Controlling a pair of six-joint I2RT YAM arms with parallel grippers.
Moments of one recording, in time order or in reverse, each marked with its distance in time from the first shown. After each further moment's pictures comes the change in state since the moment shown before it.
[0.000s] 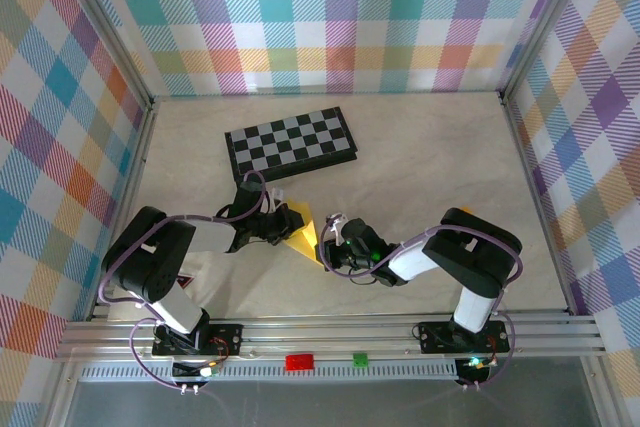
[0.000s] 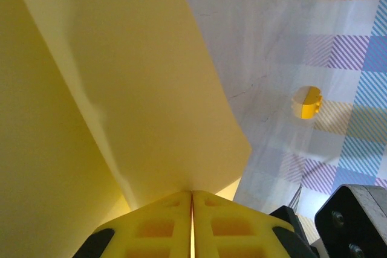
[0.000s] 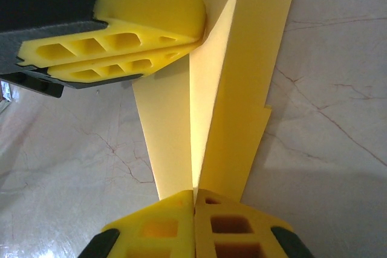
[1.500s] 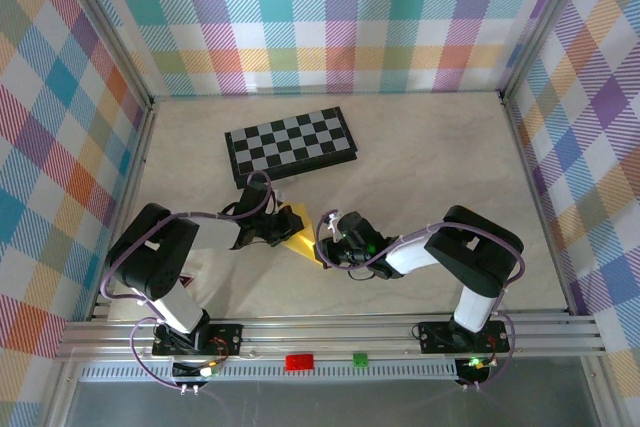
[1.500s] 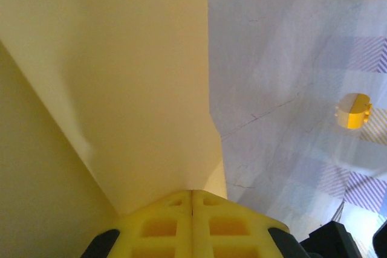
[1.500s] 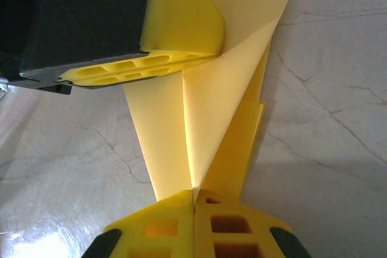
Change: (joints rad) left arm -0.022 0.022 0.047 -0.127 -0.113 0.076; right arm -0.023 -0.004 0.069 -0.144 -0.068 -0.016
